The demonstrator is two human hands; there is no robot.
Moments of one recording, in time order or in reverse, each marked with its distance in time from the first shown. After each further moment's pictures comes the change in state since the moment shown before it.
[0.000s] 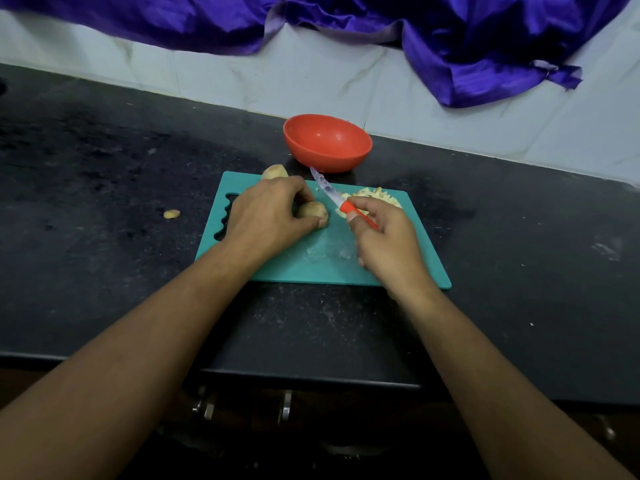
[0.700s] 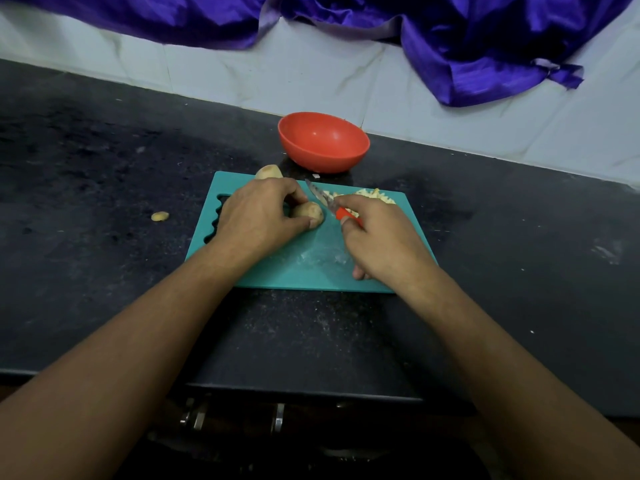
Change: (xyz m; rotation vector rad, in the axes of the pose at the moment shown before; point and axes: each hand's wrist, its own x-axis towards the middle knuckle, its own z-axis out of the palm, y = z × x) left_hand 0.005 -0.001 -0.001 -0.065 -0.036 -0.075; right_hand 0.006 -0.030 -0.013 -0.491 -0.202 -0.065
